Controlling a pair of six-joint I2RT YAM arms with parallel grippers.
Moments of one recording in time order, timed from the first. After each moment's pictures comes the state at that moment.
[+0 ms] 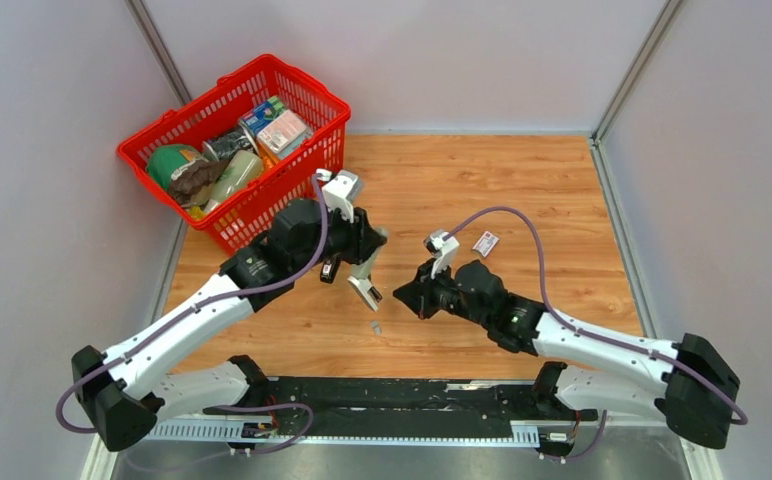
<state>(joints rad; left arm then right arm) -0.78 1.07 0.99 -0.27 0.04 -0.33 1.01 1.07 0.56 0.20 0.00 0.51</state>
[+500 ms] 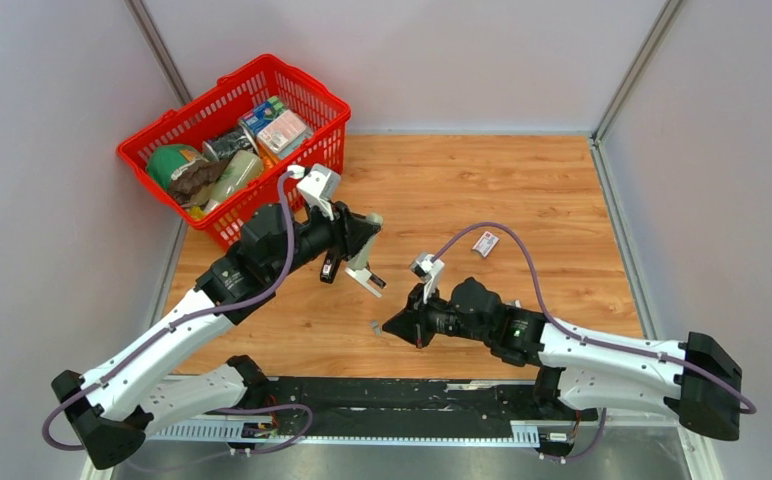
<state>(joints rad) -0.78 0.94 0.99 -0.19 0.04 -0.34 1.14 0.97 0.54 0.13 -0.11 0.56</state>
